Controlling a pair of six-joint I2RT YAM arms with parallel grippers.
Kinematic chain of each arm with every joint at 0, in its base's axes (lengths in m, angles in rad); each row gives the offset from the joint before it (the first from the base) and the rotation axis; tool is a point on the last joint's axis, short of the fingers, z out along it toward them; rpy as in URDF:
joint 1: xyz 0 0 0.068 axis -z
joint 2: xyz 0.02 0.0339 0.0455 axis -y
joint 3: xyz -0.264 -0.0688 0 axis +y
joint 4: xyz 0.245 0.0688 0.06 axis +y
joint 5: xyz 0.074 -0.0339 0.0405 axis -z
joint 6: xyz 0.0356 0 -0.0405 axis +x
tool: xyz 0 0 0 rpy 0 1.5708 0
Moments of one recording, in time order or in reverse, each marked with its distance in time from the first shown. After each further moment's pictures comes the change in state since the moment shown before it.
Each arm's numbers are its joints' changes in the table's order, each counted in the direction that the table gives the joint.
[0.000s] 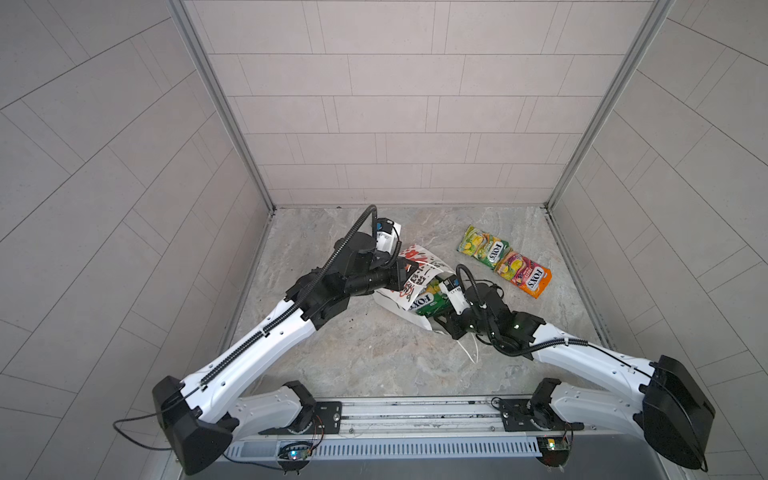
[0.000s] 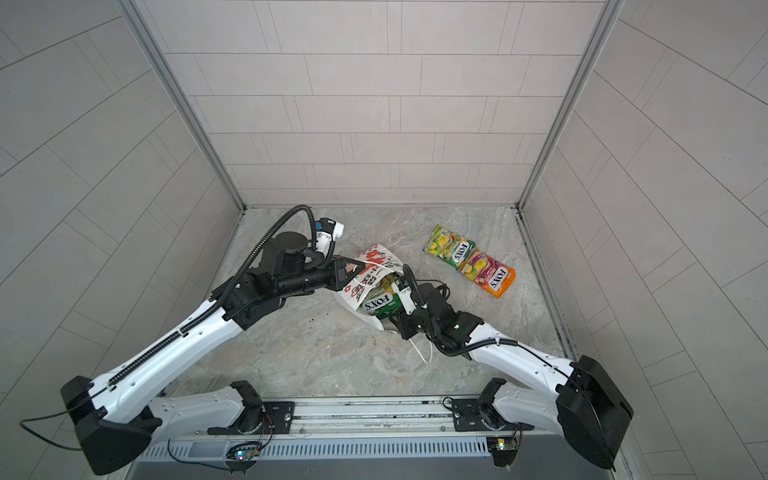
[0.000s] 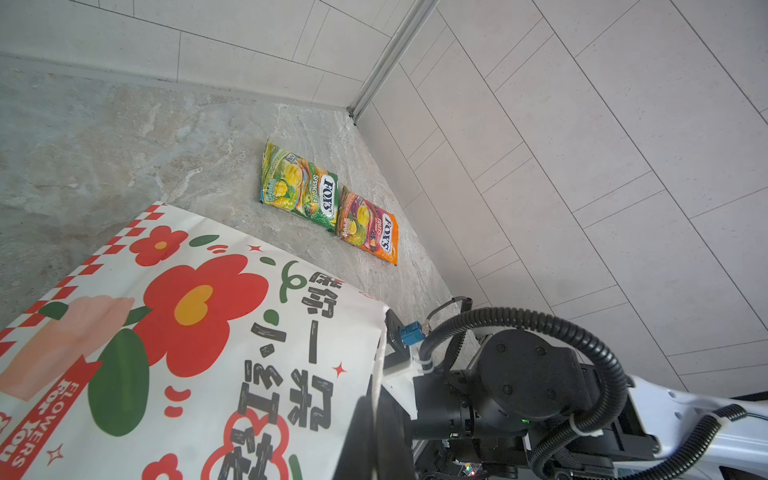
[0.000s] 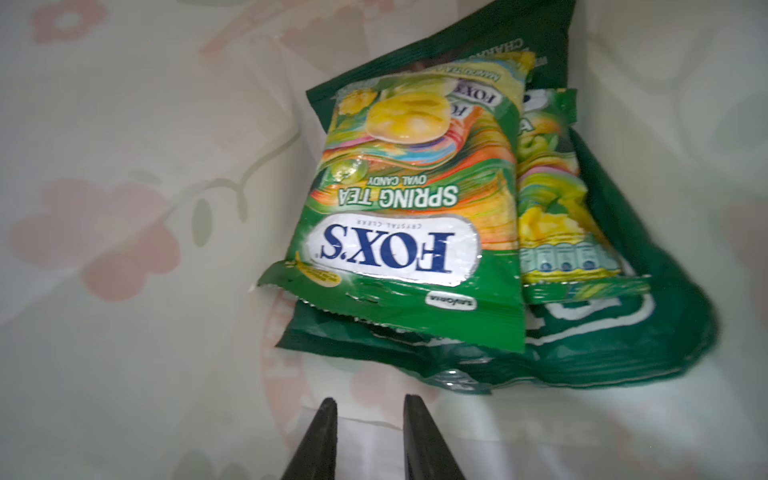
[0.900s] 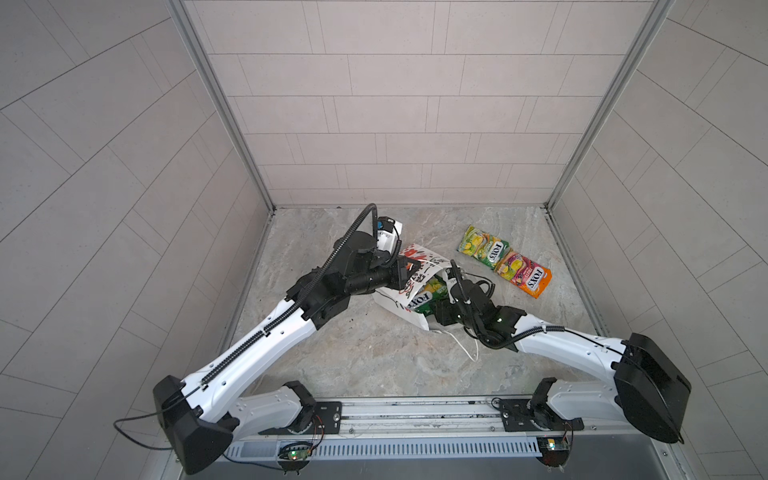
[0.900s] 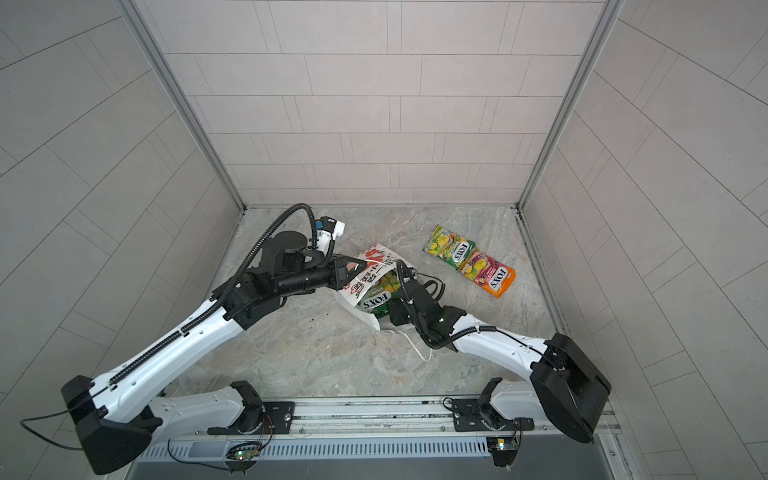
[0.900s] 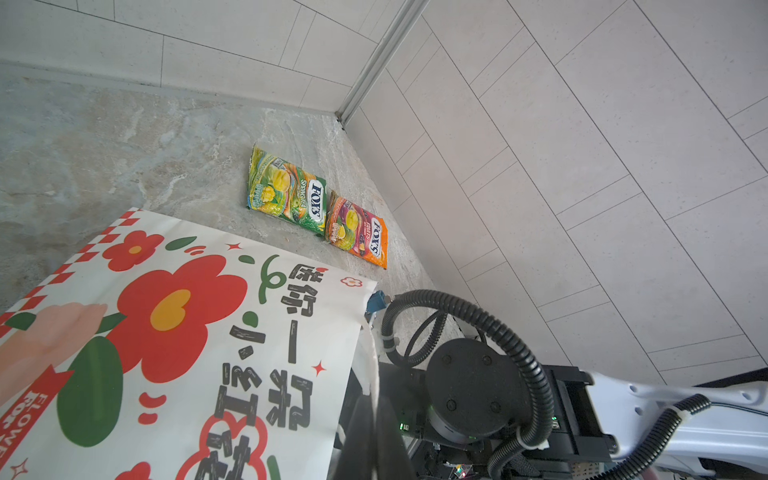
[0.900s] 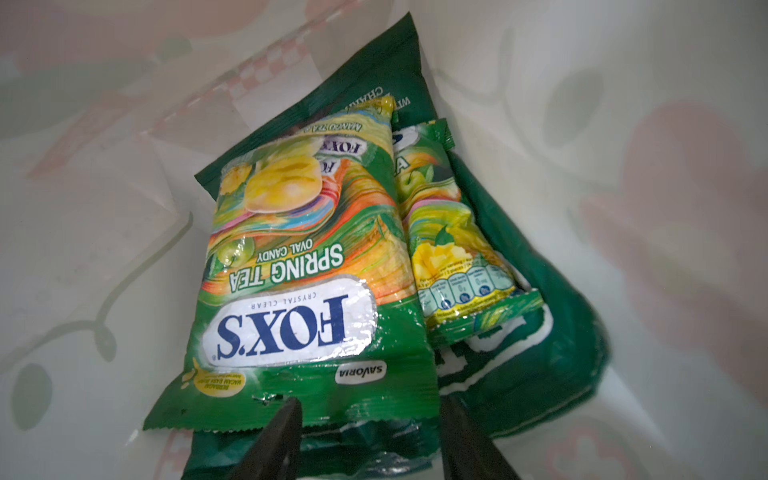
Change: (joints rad) left arm 0.000 -0.006 0.000 -0.034 0.023 -0.010; right arm -0.035 -0.158 -0.063 -0.089 0.256 0.256
